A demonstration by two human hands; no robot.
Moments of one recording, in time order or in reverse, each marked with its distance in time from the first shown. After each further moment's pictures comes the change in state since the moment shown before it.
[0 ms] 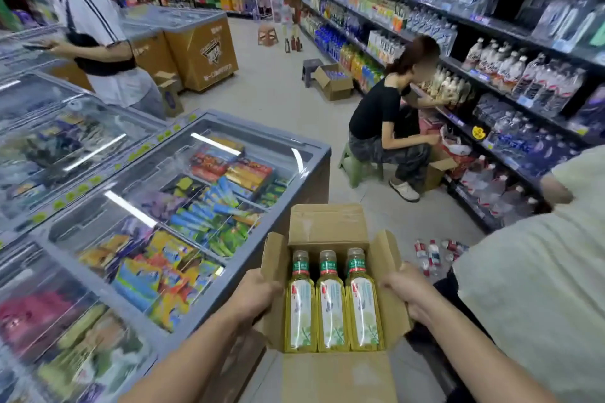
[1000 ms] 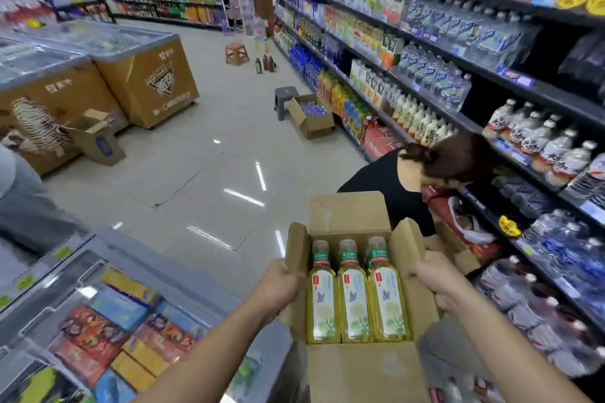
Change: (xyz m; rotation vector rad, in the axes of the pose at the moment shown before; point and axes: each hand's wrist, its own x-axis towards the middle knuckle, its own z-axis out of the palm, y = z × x) left_hand 0.629 0.462 0.073 -0.010 -0.136 0.111; right_hand 0.539 -0.510 -0.146 -0.009 0.183 -0.033
